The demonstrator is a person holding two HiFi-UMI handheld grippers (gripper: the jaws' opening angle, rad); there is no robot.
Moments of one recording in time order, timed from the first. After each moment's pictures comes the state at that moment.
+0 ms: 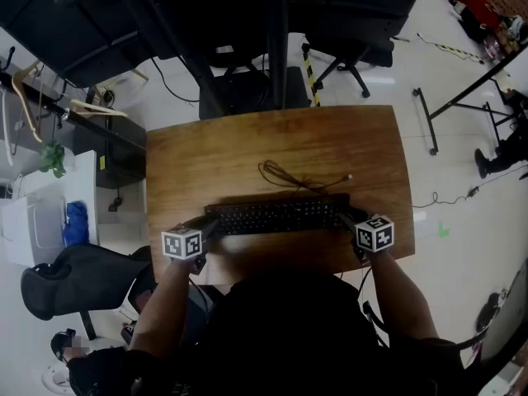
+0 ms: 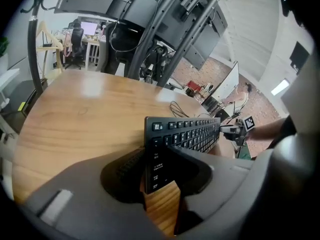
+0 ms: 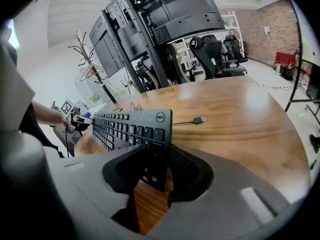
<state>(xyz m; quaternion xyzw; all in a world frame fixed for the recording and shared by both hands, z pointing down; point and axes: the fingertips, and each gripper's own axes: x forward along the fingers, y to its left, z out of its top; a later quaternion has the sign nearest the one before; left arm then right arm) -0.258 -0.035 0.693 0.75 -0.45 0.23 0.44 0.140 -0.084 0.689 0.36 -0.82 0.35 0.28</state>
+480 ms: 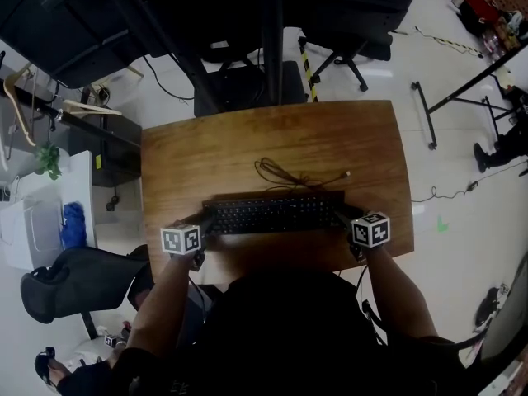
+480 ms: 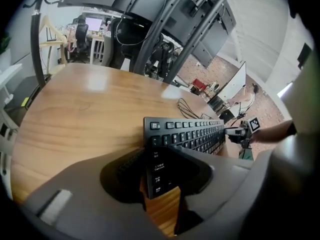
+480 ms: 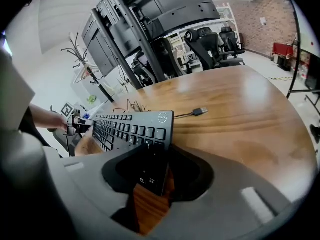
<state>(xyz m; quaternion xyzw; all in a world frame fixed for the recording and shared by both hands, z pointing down) -0.264 -0.041 0.709 0.72 -0.46 0.24 0.45 0.136 -0.082 0.704 0.36 -0.80 0.38 0.28</state>
